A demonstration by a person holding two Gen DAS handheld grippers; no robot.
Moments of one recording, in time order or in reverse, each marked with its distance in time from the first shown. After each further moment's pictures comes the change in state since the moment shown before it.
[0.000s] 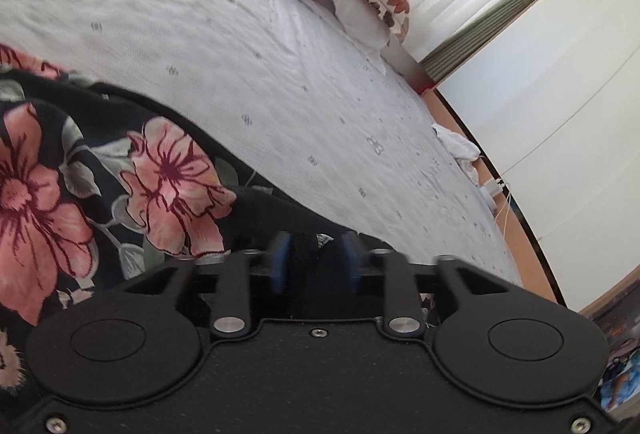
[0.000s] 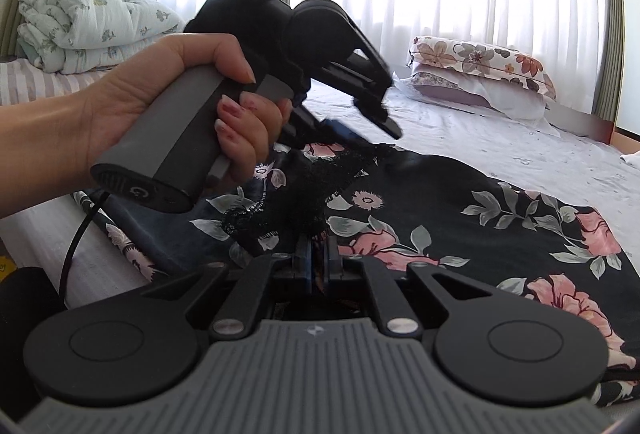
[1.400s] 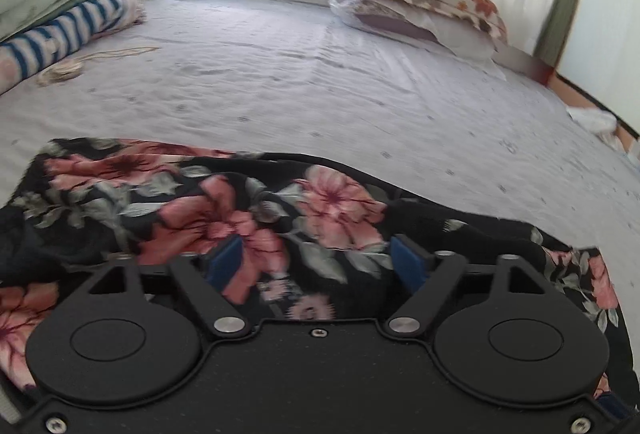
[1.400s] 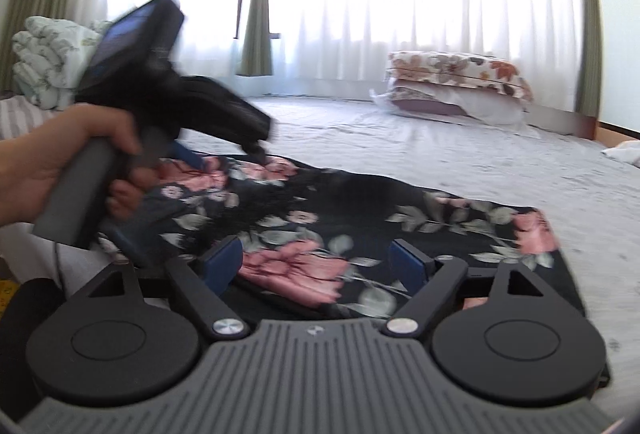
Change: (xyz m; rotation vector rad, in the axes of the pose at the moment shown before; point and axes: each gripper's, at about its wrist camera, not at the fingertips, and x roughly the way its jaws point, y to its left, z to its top) left arm -0.073 -0.039 -0.048 0.258 -0.212 0.554; right arm -0.053 -0.056 -0.001 0.065 -0.053 -0.038
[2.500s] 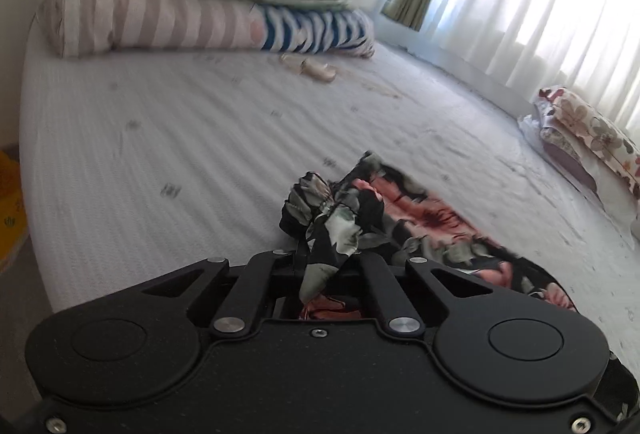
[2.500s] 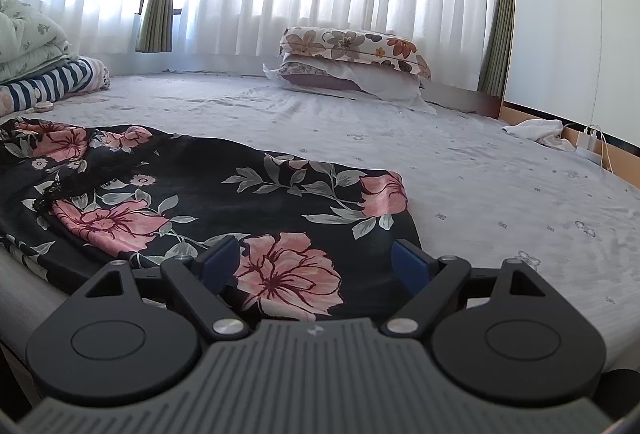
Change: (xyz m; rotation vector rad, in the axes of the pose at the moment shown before) left arm -0.045 0.154 -0.028 -0.429 -0.210 0.364; right arm -0.010 -0.067 -0.018 0.022 0.064 -0.281
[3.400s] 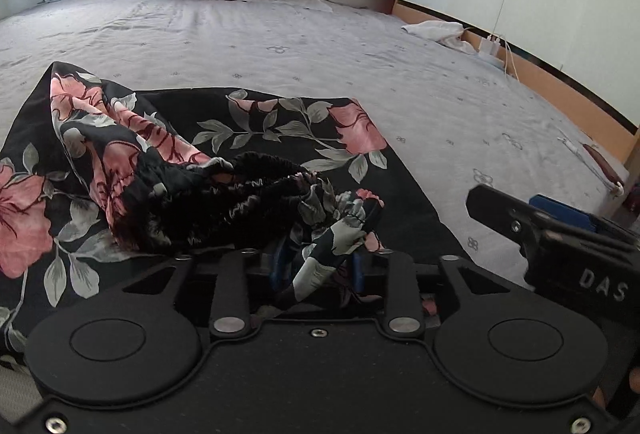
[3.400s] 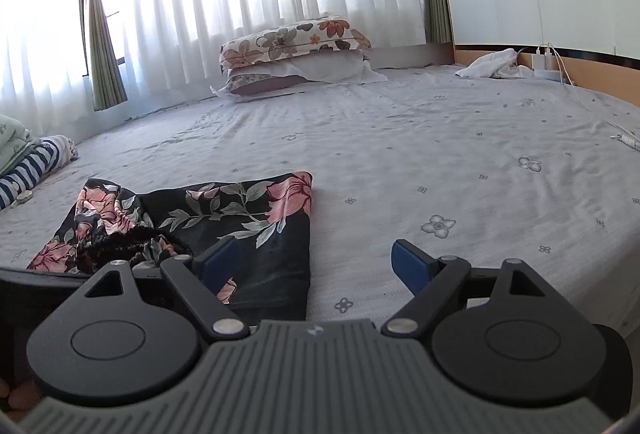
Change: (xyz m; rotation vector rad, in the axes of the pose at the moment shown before) left arm -0.163 -0.243 -0.220 0.691 0.346 -0.749; right arm -0.028 -0.099 0.005 0.311 0.033 -0.011
